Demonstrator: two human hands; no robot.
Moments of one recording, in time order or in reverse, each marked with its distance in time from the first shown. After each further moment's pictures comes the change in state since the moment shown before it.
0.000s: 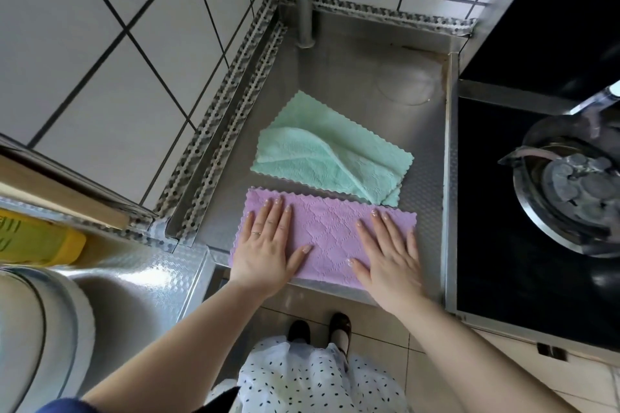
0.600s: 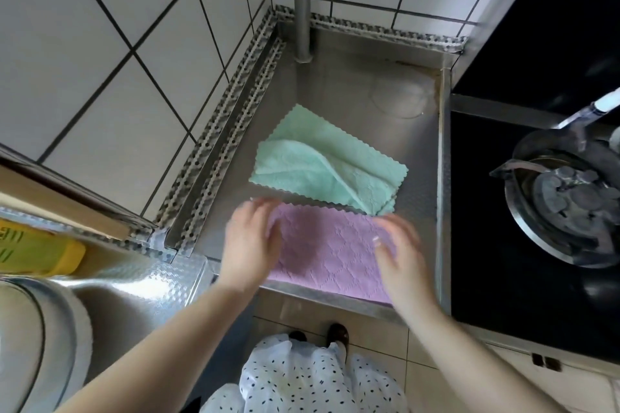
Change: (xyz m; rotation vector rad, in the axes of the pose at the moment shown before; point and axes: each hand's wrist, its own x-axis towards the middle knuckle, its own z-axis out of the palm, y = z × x) left_hand 0.014 -0.005 -0.050 -0.478 0.362 -0.105; right_hand 0.001 -0.010 -0.077 0.835 0.197 0.253
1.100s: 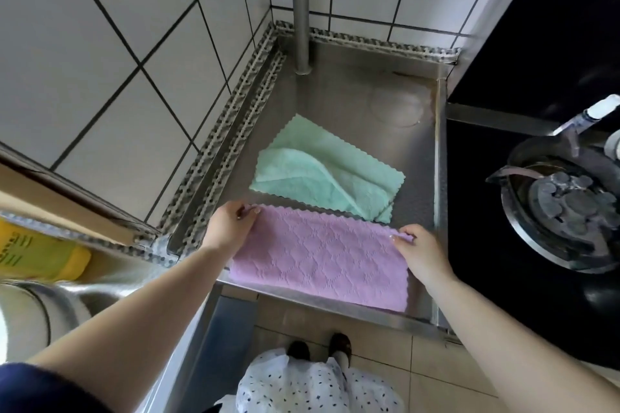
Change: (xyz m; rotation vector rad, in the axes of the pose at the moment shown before) left_hand 0.042 -0.025 -0.016 -0.139 -0.195 -0.471; right_hand 0.047 0.048 -0.016 0.048 -0.114 0.398
